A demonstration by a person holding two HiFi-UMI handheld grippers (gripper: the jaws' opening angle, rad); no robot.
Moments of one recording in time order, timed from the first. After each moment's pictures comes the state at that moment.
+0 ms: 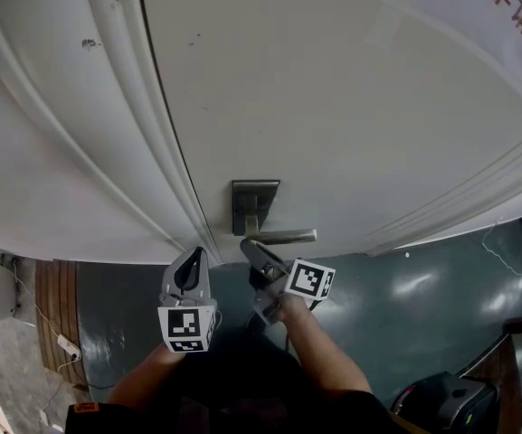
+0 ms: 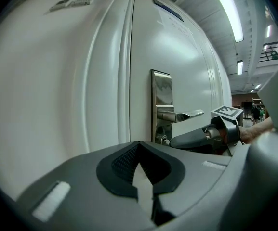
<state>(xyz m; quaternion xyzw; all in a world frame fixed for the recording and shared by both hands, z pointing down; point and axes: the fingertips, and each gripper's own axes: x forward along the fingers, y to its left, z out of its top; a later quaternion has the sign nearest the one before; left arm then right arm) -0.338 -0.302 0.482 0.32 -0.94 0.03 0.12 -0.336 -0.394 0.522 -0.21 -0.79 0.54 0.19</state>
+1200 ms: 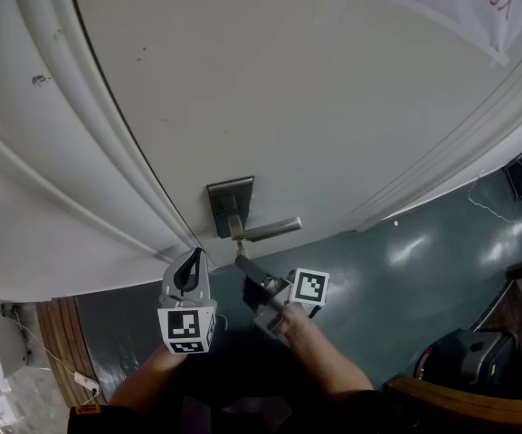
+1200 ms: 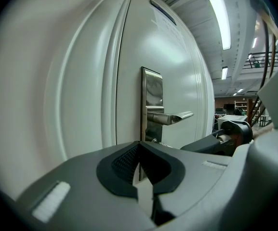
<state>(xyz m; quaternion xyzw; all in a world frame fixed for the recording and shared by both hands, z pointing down) -0.344 -0.329 0.482 0.41 -0.91 0.03 0.11 -0.301 -0.389 0.521 -0.18 -0.74 0.64 0.14</state>
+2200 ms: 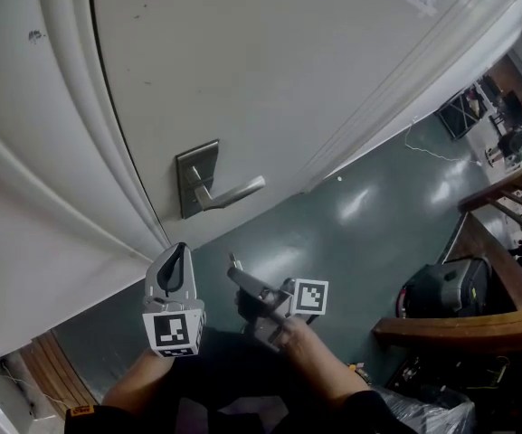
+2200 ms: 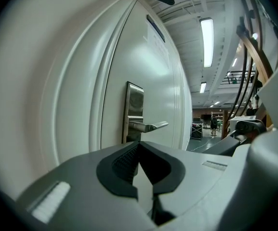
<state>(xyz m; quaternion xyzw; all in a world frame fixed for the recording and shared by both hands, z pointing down) -0.308 -0.319 0.464 0.52 -0.85 -0.01 0.07 -0.217 -0.354 0.497 -0.09 -0.76 0.64 0.08</state>
